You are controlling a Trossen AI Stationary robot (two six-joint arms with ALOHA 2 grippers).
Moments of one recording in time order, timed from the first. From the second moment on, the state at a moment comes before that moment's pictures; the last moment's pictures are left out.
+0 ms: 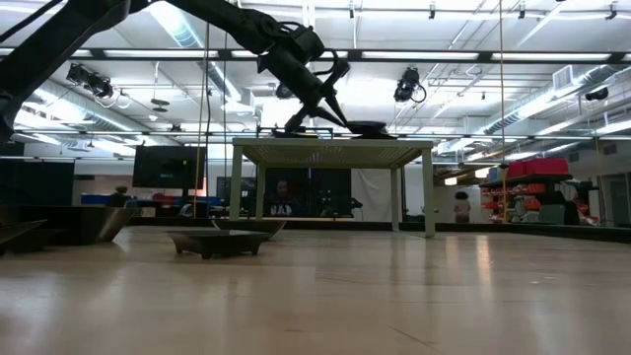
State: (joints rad) left arm 0.62 2.06 1.95 -0.57 0.31 -0.80; right arm 0.05 0.40 0.99 -0.73 0.09 -0.01
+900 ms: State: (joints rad) left arm 0.63 1.91 1.95 -0.63 0.29 -0.59; right arm 0.05 0.40 0.99 -0.73 0.09 -0.01
